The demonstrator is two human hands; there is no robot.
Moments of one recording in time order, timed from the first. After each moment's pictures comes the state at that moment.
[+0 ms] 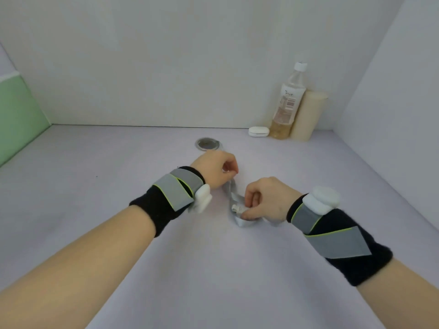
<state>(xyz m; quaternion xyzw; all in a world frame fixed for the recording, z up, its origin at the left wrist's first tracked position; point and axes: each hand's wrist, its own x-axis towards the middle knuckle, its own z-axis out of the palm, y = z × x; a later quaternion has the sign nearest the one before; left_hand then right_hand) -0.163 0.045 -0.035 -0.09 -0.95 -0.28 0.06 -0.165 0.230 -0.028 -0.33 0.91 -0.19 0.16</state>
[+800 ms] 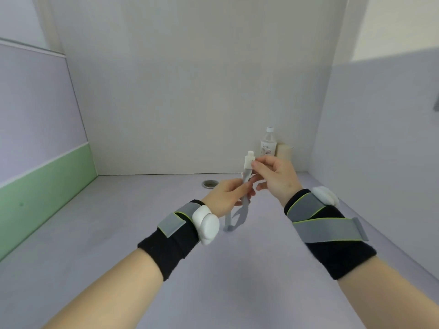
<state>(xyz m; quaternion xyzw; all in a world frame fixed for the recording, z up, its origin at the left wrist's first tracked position) -0.026 0.119 0.045 -0.10 -0.80 -0.59 0.05 -0.069 0.257 0.081 -0.24 0.72 -0.66 -0.02</state>
